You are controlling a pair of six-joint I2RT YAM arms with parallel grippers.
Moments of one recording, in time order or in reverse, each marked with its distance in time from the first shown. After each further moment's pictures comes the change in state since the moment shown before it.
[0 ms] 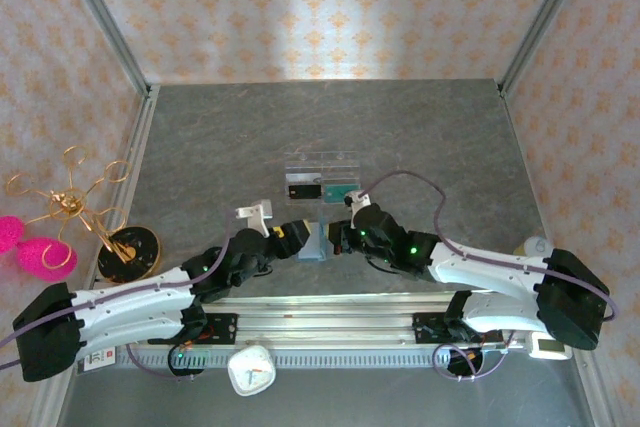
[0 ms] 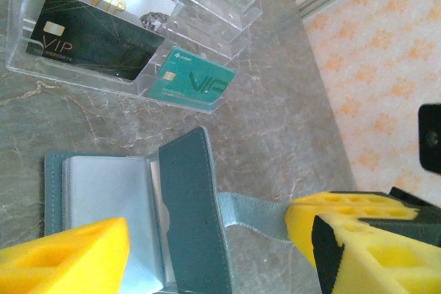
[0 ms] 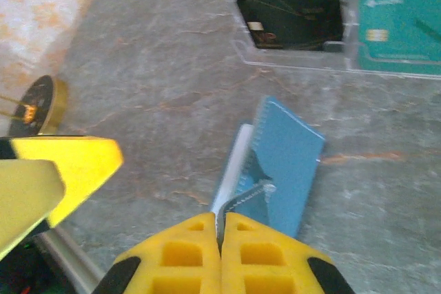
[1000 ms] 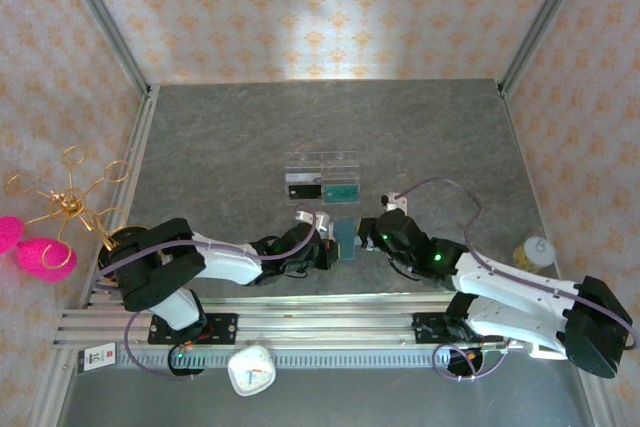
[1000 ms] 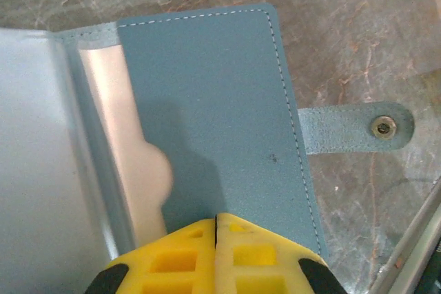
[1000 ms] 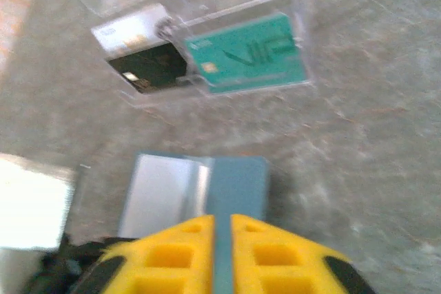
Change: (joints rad) left arm -0.032 0.696 0.187 0.262 0.280 0.117; right arm -0.084 -0.198 -0.089 -0.142 0.151 0.103
